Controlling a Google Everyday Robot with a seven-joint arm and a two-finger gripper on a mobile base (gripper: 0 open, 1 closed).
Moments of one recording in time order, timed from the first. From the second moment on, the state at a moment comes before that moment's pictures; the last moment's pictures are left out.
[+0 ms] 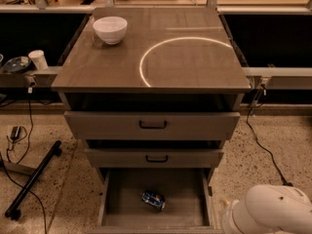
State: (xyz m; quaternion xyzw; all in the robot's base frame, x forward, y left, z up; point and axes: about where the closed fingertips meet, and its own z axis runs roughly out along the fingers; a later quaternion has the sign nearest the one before) arm 0.305 -0.188 0.511 -0.52 0.84 0.12 0.10
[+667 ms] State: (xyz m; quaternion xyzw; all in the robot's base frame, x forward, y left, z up) arm 0.302 -0.182 0.453 -0.51 0.84 0.11 0.11
